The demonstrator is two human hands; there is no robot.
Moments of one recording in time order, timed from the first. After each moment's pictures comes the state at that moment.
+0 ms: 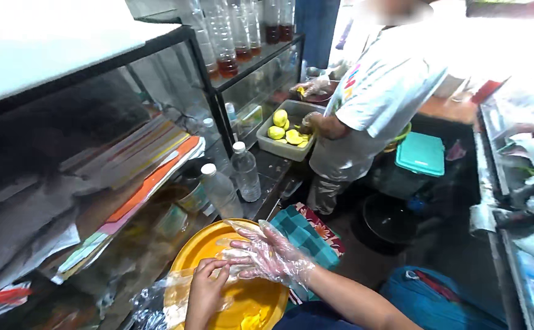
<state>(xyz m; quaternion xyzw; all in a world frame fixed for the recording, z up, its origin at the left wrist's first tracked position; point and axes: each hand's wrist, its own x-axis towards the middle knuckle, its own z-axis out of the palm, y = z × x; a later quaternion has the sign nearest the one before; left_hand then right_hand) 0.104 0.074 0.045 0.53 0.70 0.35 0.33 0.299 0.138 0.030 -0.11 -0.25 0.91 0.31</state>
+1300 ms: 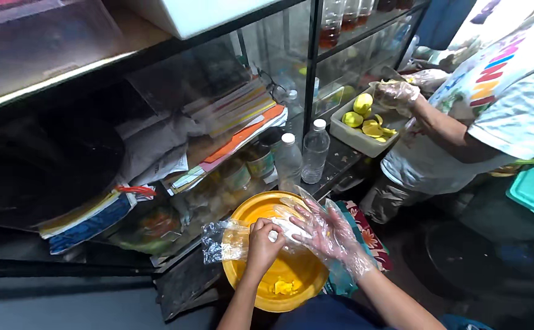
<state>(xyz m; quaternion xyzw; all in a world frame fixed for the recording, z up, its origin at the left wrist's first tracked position) 0.110 0.072 0.042 0.53 0.72 0.34 0.28 0.296 0.150 0.025 -0.13 -0.18 0.91 0.35</state>
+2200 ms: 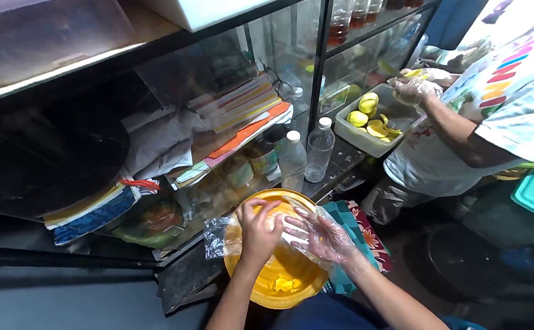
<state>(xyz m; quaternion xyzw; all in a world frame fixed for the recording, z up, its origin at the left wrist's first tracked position) 0.107 0.076 0.069 0.58 0.66 0.47 0.06 0.289 0.143 0.018 -0.15 -0.24 0.92 0.27</state>
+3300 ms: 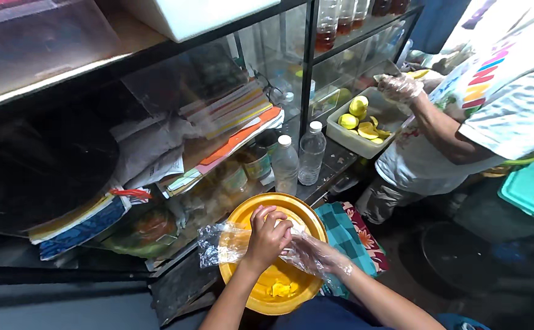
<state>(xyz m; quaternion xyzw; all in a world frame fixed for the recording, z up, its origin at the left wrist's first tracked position) 0.108 0.095 0.027 0.75 0.53 0.38 -0.13 0.287 0.131 -0.009 -0.19 -0.33 0.91 0.19</state>
